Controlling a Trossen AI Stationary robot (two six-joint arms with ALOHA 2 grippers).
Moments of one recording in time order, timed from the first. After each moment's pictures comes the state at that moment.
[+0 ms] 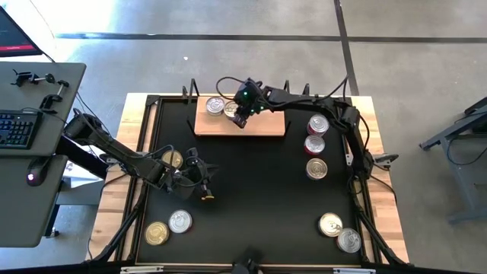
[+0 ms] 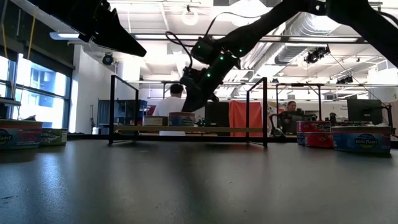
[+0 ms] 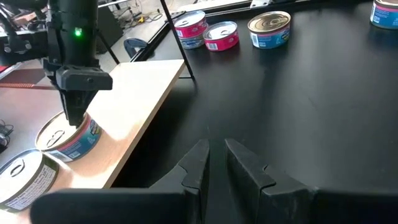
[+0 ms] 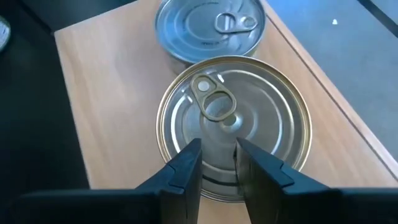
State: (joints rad) left arm -0.47 1.28 0.68 -0.06 -0.87 -0.21; right arm -0.47 2.15 1.69 -0.37 -0.08 -0.01
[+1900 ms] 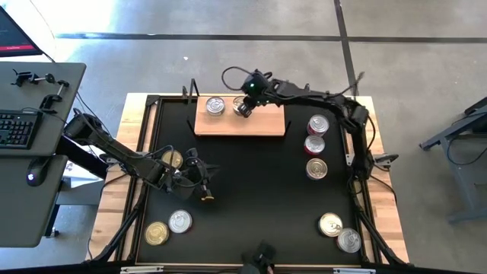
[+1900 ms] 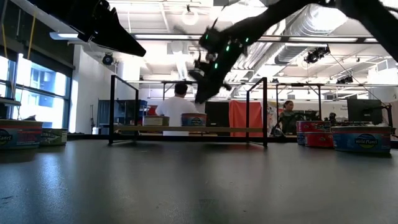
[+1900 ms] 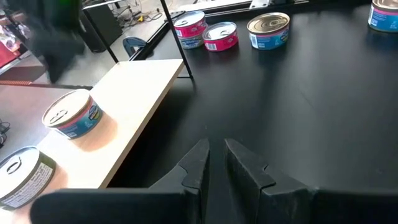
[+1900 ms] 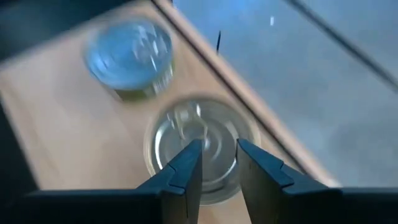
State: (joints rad) left arm -0.48 1.28 0.68 -0.06 -0.87 -0.23; right arm -0.50 2.02 1.69 -0.45 0.10 0.06
